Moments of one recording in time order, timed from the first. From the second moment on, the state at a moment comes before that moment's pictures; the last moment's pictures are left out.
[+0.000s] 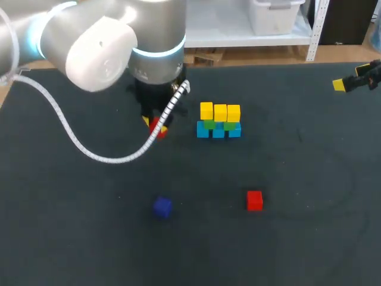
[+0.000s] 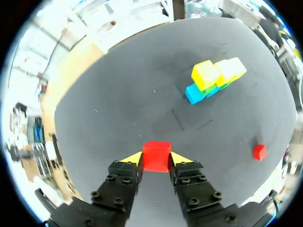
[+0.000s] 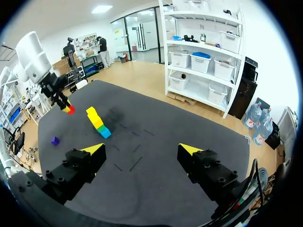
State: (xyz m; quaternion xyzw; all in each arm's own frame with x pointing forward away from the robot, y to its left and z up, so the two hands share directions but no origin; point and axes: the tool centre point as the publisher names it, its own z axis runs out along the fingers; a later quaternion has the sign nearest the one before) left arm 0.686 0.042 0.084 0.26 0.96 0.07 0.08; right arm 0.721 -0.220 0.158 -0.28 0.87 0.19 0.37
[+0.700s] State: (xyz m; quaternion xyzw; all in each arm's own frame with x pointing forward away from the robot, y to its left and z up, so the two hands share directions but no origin) left arm 0.726 -0.034 0.156 0.55 0.82 0.08 0.13; right arm 0.721 -0.220 0.158 -0.28 0.87 0.19 0.37
